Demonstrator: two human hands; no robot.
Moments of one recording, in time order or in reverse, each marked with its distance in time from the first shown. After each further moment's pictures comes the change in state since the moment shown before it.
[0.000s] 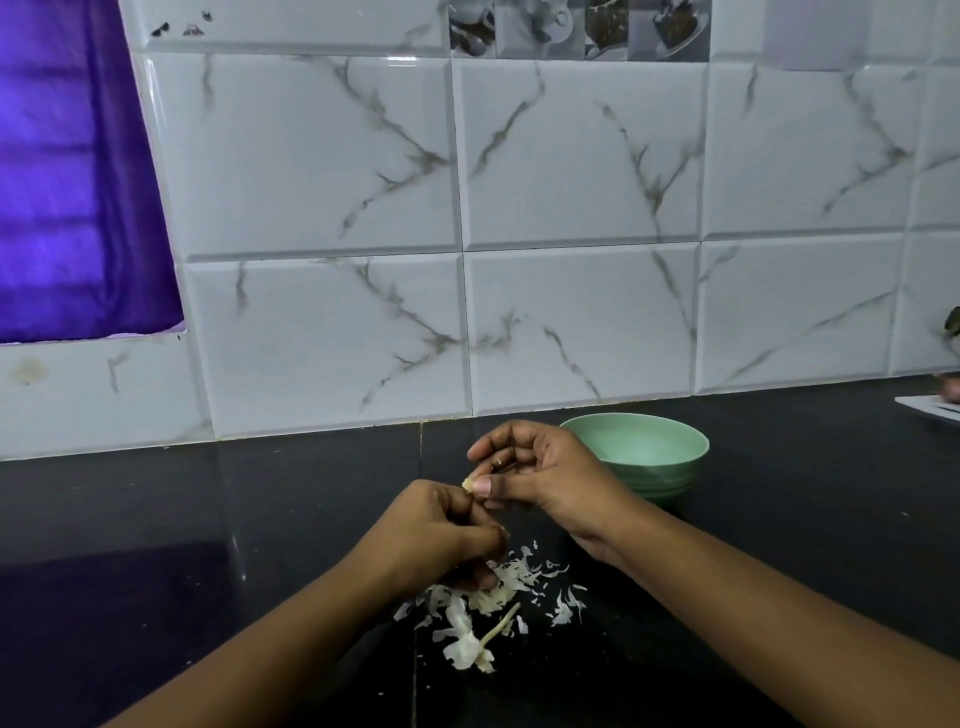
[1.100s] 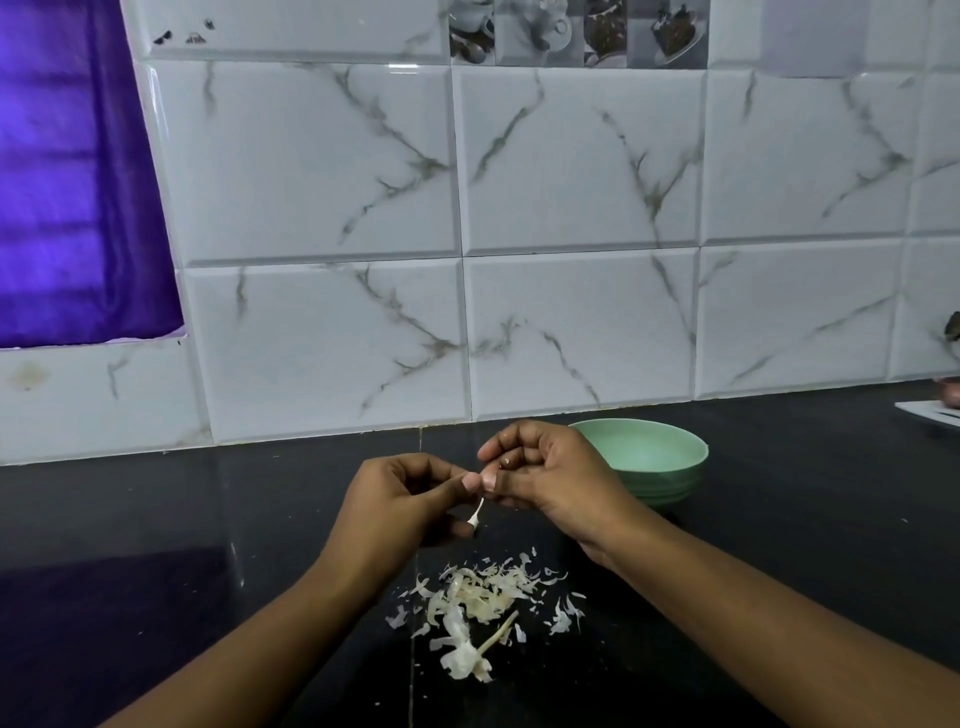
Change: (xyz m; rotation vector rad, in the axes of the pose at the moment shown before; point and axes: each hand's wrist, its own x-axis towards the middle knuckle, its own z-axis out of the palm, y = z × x) left_hand -0.003 0.008 -0.009 -0.168 0.267 0.141; right_hand -0.003 -0.006 0.001 -0.138 0.128 0.012
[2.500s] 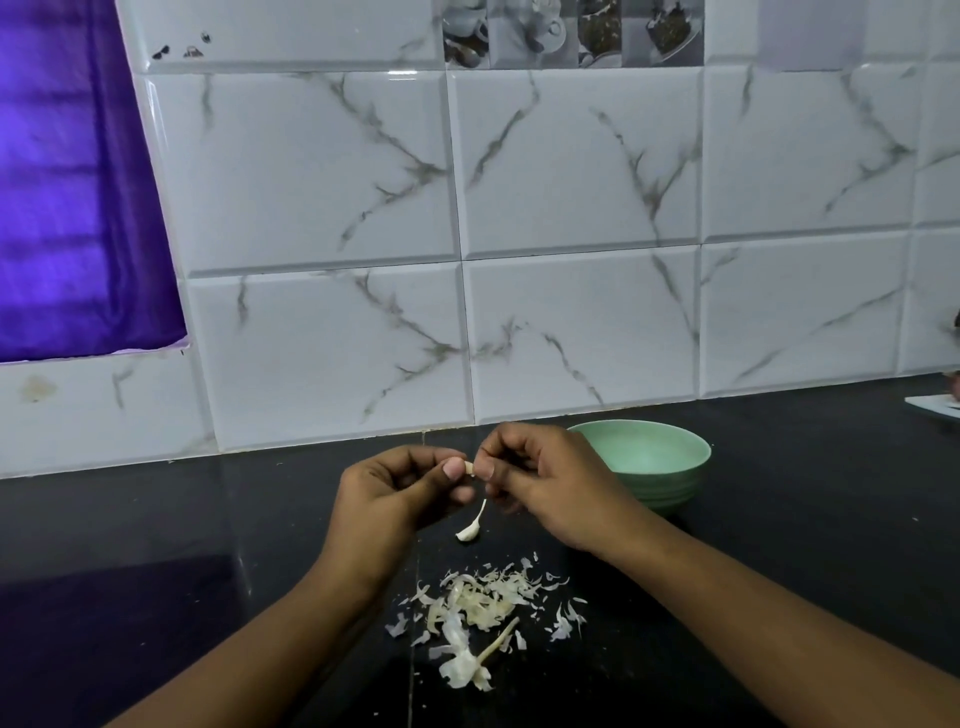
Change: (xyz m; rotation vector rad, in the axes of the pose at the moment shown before) left_hand 0.004 -0.003 0.004 -0.344 0.063 0.119; right_hand -0.001 -0.006 -0.004 -0.345 -0.052 -0.259
